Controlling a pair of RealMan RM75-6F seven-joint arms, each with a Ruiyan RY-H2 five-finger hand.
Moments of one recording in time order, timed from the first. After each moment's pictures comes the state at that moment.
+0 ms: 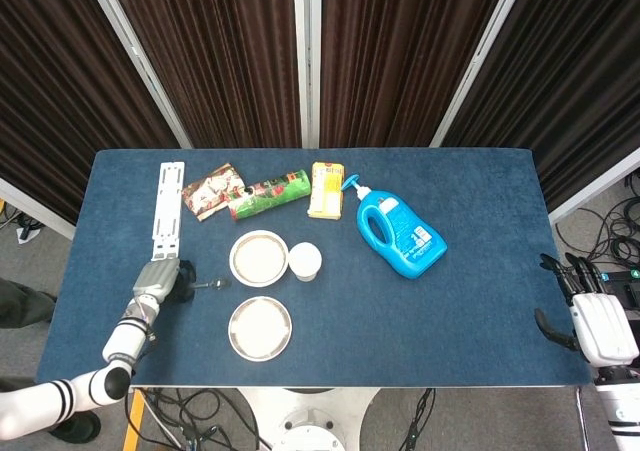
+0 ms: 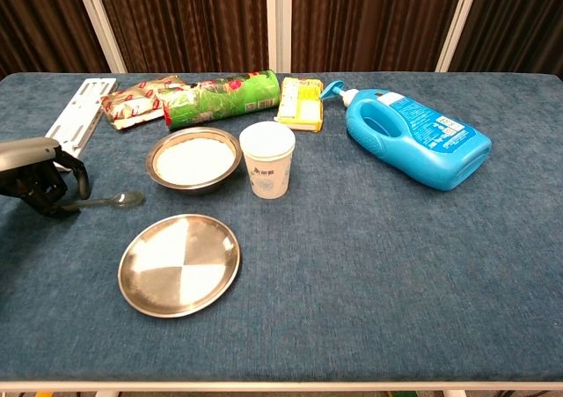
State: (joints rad) left arm -0.60 -1.54 -0.12 -1.34 0.79 0.81 0.24; right arm 0.12 -1.00 0.05 -1.69 -1.53 1.43 0.17
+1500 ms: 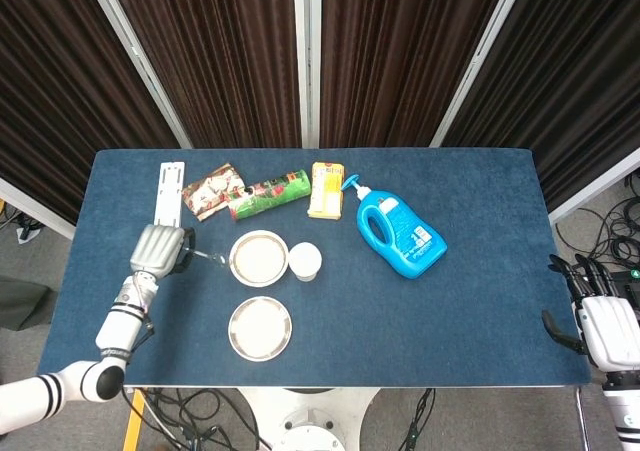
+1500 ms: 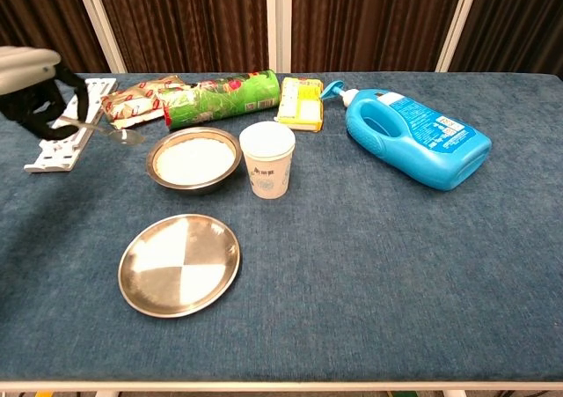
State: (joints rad) left arm -0.64 -1.46 -0.16 -1.45 1.02 1.03 0.41; right arm 0.10 -0.98 0.05 -1.71 -1.54 1.46 0.16
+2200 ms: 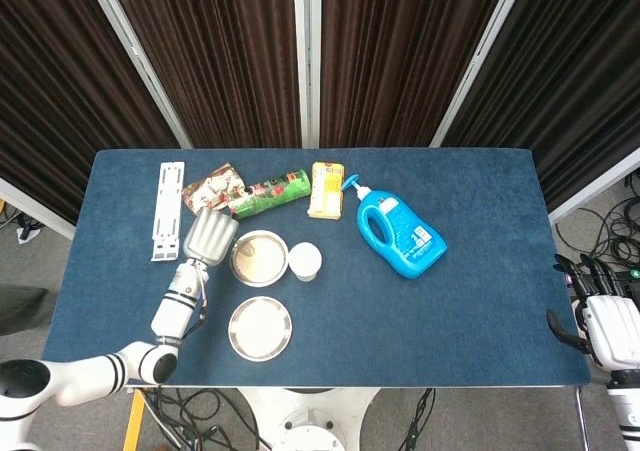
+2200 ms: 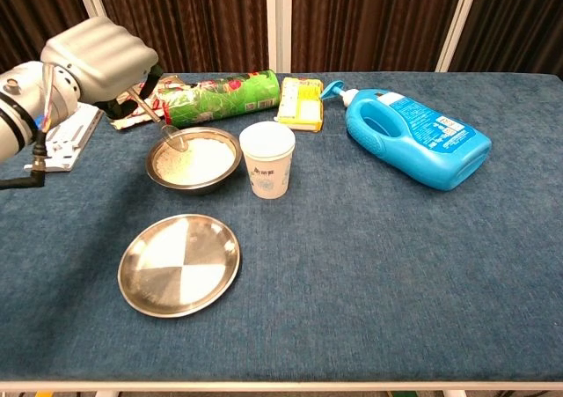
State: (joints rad) left arm -0.80 -1.71 -0.14 -1.22 1.06 1.15 0.97; right arm 0.10 -0.97 0.05 -1.70 -1.52 1.44 0.18
